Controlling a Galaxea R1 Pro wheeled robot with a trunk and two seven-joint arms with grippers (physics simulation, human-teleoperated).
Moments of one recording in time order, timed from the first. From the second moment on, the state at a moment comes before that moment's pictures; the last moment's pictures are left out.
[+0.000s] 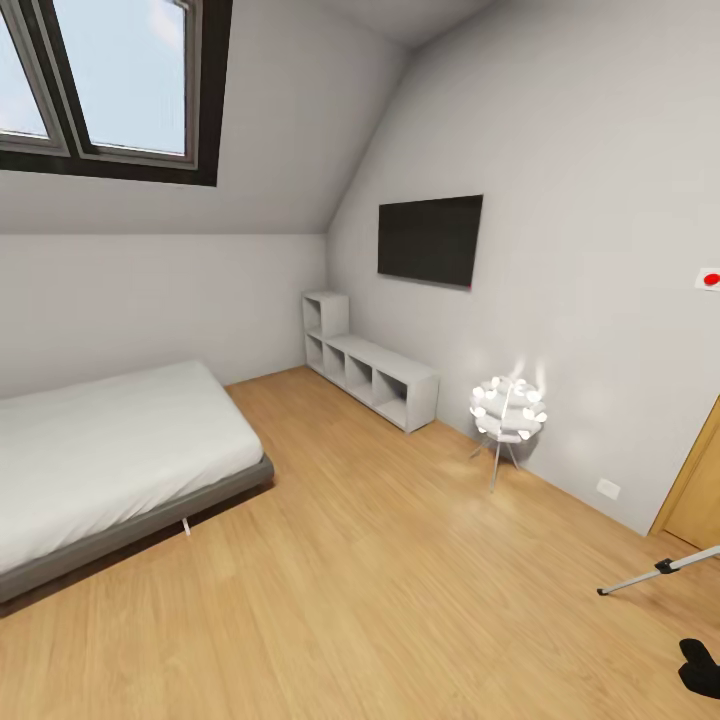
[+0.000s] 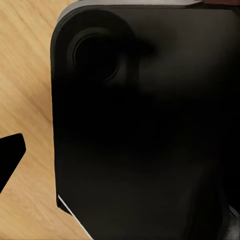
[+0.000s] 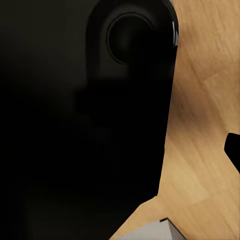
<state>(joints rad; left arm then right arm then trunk) 0.01 -0.02 0.00 -0.04 0.07 -0.01 -0.01 0.00 0.00 0.03 0.00 0.01 0.00 0.00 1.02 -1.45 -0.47</state>
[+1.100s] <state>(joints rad) 0.01 -0.02 0.00 -0.04 0.08 -0.01 0.00 0.00 -0.02 0.03 0.00 0.00 -0.06 -0.01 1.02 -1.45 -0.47</state>
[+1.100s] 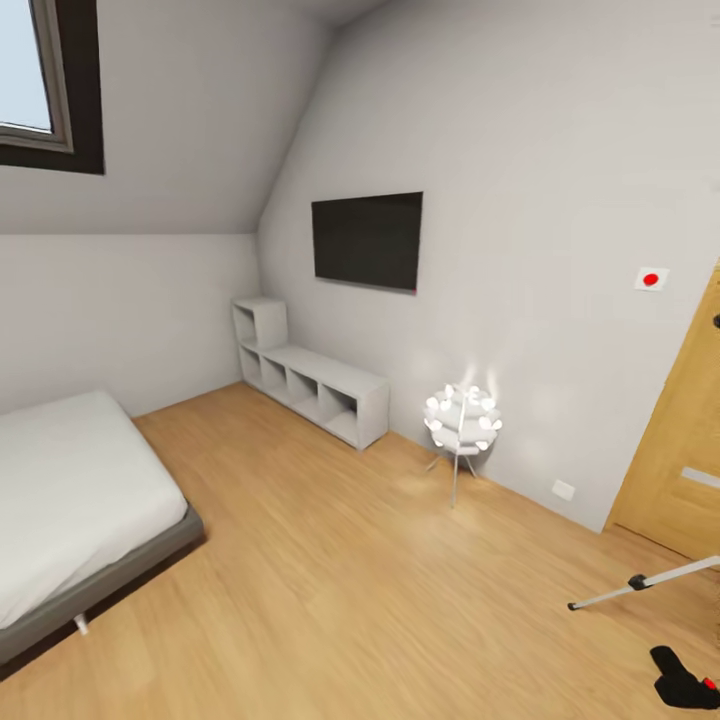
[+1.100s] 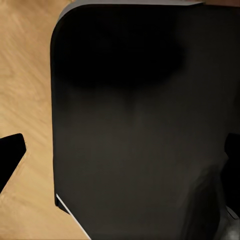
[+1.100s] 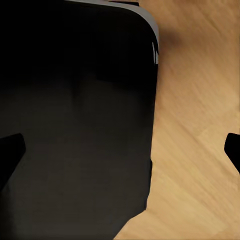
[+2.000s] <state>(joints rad) 0.01 -0.02 0.00 -0.04 0.09 -0.01 0.00 0.00 -0.02 0.03 0.00 0.00 -0.06 -0.01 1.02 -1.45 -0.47</state>
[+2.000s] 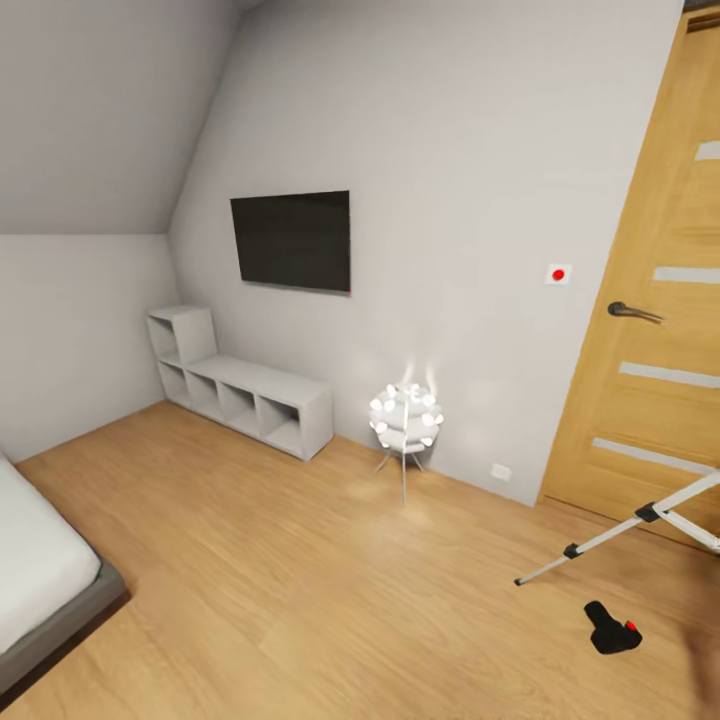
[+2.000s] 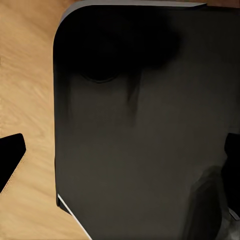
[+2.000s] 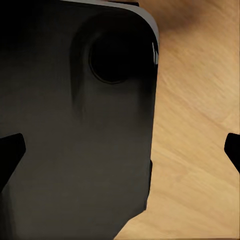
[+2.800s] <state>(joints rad) 0.01 -0.02 0.00 -0.04 0.08 -0.01 0.00 0.00 -0.02 0.03 0.00 0.00 -0.06 -0.01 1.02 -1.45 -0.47</state>
